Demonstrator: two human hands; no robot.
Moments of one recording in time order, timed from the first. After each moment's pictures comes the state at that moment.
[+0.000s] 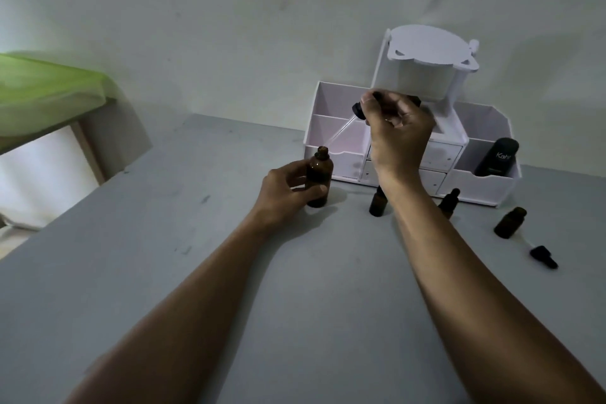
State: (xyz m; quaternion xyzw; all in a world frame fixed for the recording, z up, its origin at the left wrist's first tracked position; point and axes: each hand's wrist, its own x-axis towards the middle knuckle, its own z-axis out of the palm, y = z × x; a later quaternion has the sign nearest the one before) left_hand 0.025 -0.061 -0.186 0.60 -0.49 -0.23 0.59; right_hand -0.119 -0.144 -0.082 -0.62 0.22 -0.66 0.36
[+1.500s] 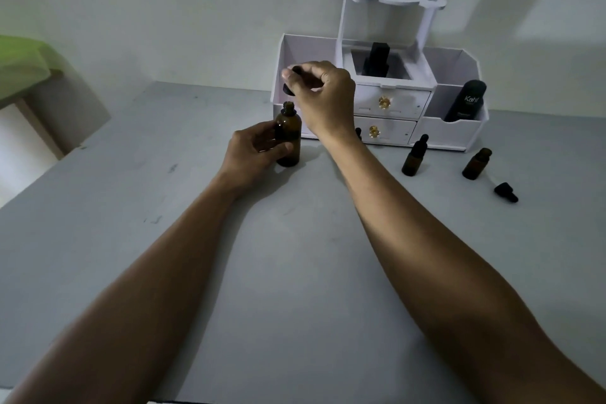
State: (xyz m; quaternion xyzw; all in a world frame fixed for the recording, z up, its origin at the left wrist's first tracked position) left_hand 0.032 -0.058 -0.187 0.63 -0.50 -0.21 0.56; right_hand -0.087 -0.143 -0.107 -0.72 0.29 -0.55 0.29
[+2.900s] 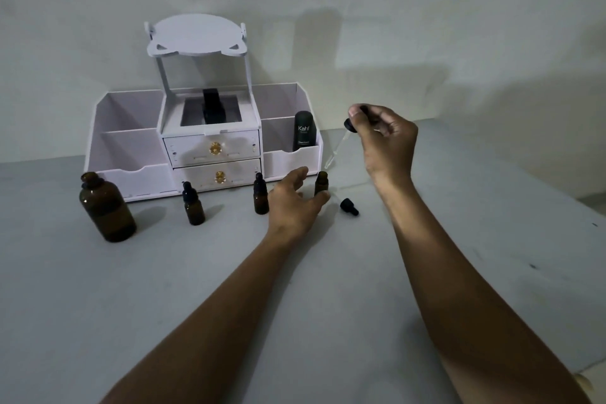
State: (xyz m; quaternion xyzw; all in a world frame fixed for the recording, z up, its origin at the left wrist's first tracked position) left_hand -0.254 -0.183 -0.185 0.59 -0.52 -0.29 0.54; right_hand -0.390 -0.225 -0.100 -0.55 0.36 -0.70 0.27
